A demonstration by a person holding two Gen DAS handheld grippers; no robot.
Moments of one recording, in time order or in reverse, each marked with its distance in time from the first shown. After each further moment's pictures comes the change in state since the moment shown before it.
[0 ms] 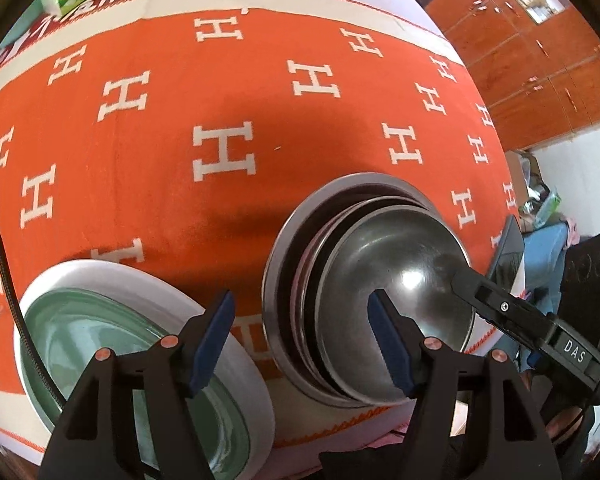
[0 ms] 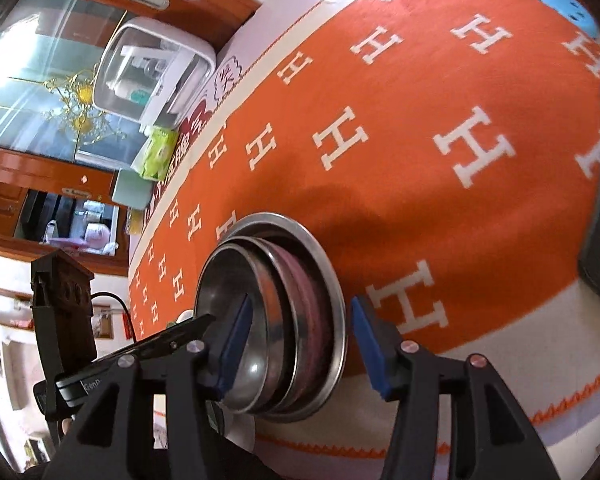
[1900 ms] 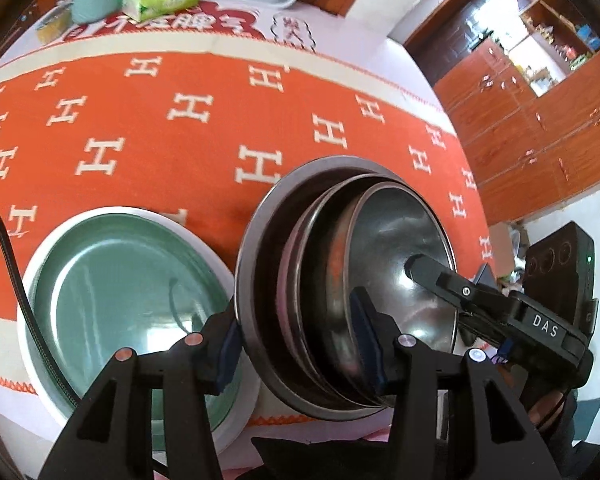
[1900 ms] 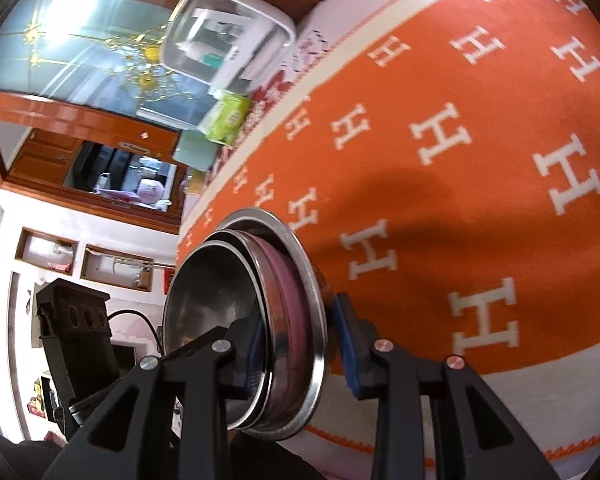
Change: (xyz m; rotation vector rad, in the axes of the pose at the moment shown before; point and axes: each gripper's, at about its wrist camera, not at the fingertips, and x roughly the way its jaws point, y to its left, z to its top) left arm -0.066 0.016 -0.066 -0.141 -0.268 -0.037; right arm 0.000 0.040 -0.007 -0.171 0.042 0.213
